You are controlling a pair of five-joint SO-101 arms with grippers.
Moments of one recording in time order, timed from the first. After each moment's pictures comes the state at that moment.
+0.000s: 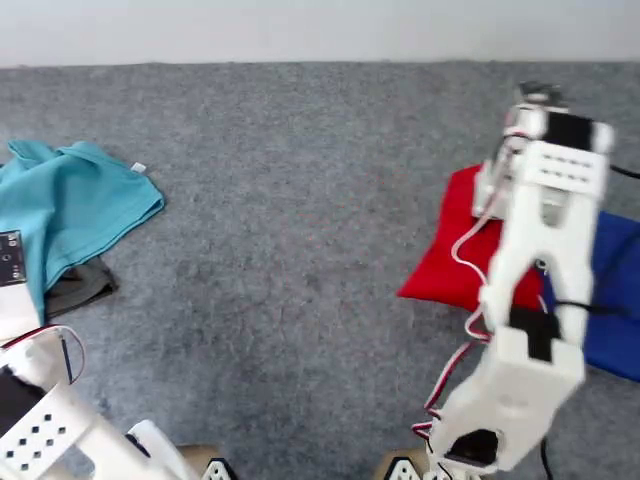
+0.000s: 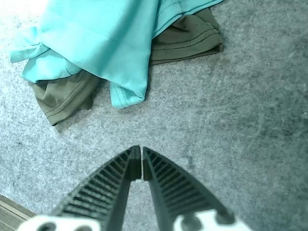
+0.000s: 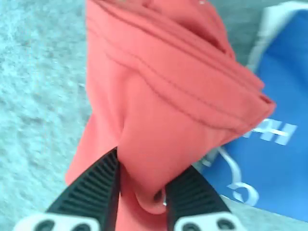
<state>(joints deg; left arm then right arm) -52.0 -58.7 40.7 91.8 -26.8 12.7 17.9 -28.7 100.5 5.7</state>
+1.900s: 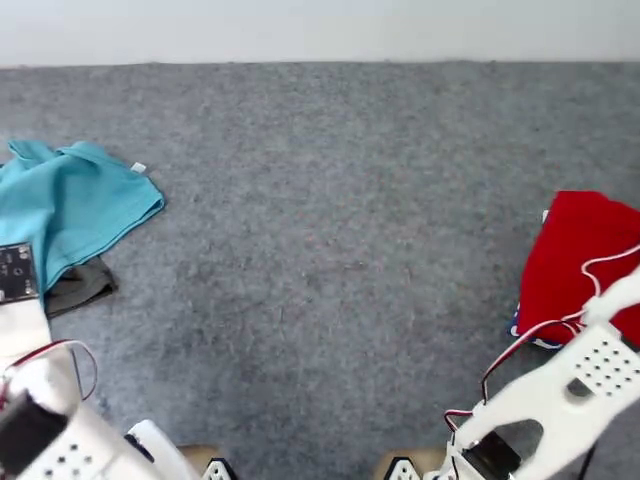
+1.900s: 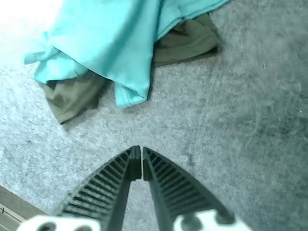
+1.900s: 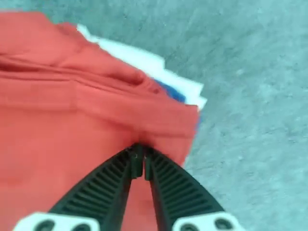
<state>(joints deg) -52.0 -68.0 40.7 95.8 -26.8 44.1 45.5 -57.0 83.6 45.1</state>
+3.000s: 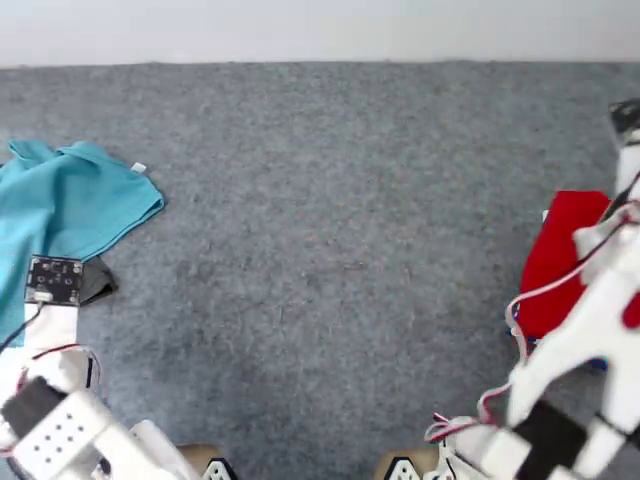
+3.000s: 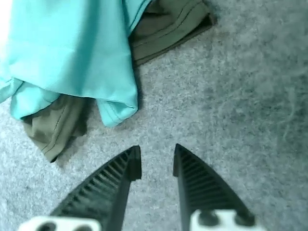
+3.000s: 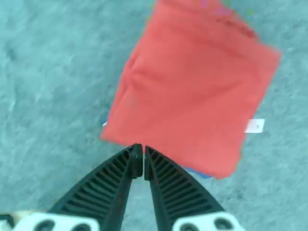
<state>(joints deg) -52.0 -61.5 64.6 71.7 -43.5 31.6 -13.9 -9.8 100.7 39.2</state>
